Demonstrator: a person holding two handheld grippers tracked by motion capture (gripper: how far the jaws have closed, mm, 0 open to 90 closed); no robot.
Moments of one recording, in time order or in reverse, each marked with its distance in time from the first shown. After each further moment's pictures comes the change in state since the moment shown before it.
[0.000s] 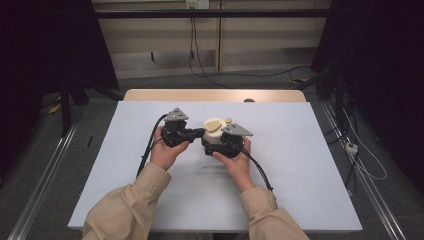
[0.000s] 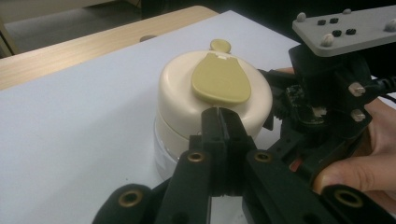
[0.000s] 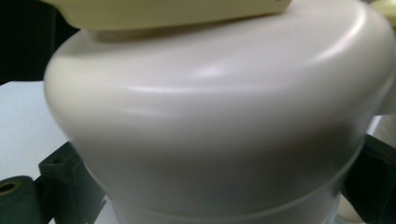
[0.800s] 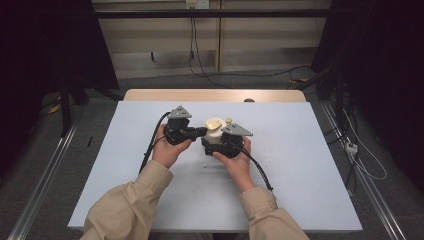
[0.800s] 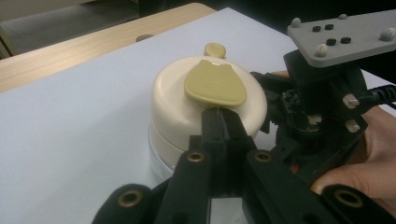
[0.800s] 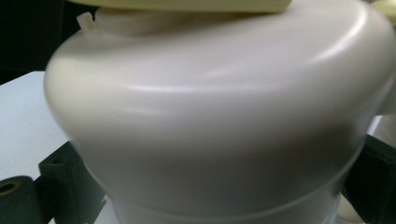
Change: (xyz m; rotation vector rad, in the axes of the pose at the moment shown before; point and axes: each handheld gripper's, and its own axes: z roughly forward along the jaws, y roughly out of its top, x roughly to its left) left arm -0.003 0.008 0.003 0.012 -0.012 0.003; right arm 0.000 0.000 0.000 -0.001 0.002 -0.001
